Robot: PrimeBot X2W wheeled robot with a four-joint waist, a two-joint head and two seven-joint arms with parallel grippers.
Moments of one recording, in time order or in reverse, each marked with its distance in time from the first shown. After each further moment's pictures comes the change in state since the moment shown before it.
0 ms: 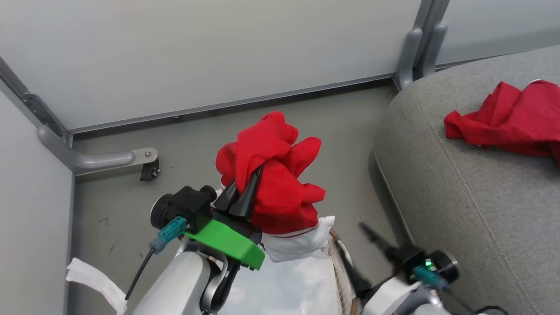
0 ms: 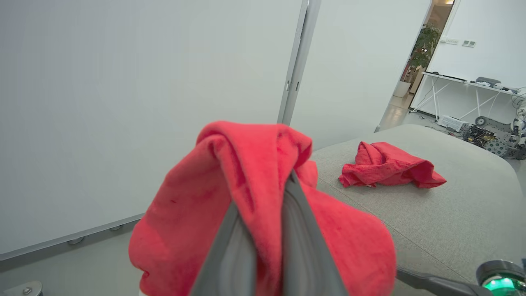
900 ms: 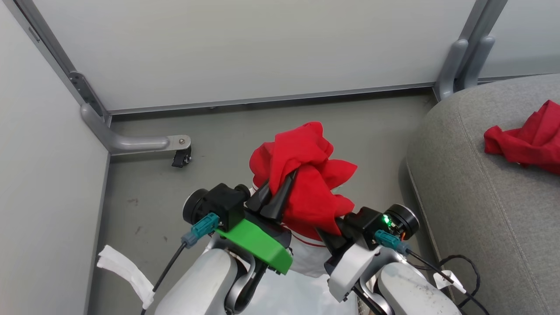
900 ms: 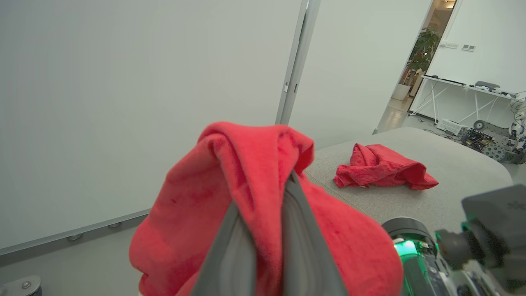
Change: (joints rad) left arm -0.057 -0.041 -0.117 0.032 -0.036 0.000 0.000; right arm -0.230 0.008 0.223 0.064 0.052 0.000 0.000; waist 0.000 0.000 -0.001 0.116
